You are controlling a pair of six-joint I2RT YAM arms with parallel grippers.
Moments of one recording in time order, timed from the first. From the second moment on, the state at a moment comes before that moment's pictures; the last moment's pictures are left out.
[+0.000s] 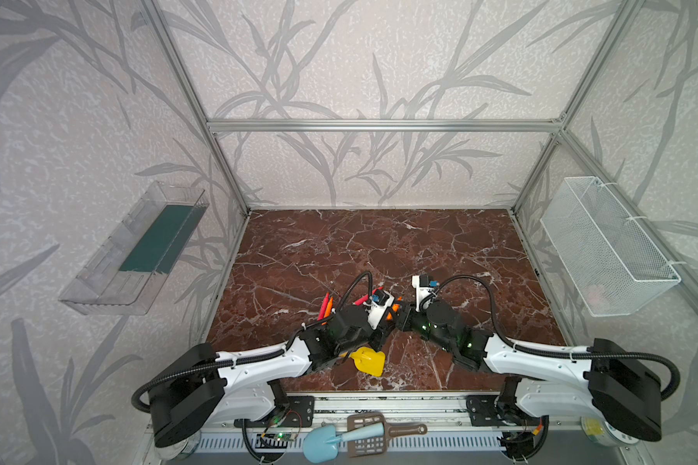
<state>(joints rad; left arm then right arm) -1.00 1.20 0.48 0.29 0.01 -0.26 1.00 1.22 0.48 0.46 0.18 0.92</state>
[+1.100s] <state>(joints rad) -0.85 1.01 0.29 0.41 -0.26 -0.36 1.00 0.99 0.49 -0.30 0.35 0.99</state>
